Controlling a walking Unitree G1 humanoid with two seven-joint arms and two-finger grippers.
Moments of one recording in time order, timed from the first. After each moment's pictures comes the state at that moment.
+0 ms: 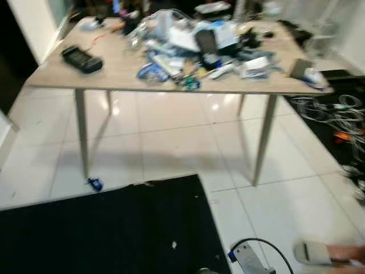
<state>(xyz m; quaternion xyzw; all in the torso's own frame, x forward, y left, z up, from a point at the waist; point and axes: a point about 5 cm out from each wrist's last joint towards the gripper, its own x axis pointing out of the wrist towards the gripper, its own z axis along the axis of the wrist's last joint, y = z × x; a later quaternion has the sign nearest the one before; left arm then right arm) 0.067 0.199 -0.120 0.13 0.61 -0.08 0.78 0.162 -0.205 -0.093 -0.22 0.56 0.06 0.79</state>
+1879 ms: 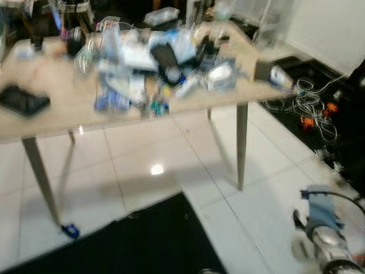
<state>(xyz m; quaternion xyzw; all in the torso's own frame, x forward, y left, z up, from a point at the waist) 0.082 0.196 -0.117 0.14 0.58 -0.10 0.79 0.280 -0.302 0.030 -0.10 0.22 -0.11 0.96</state>
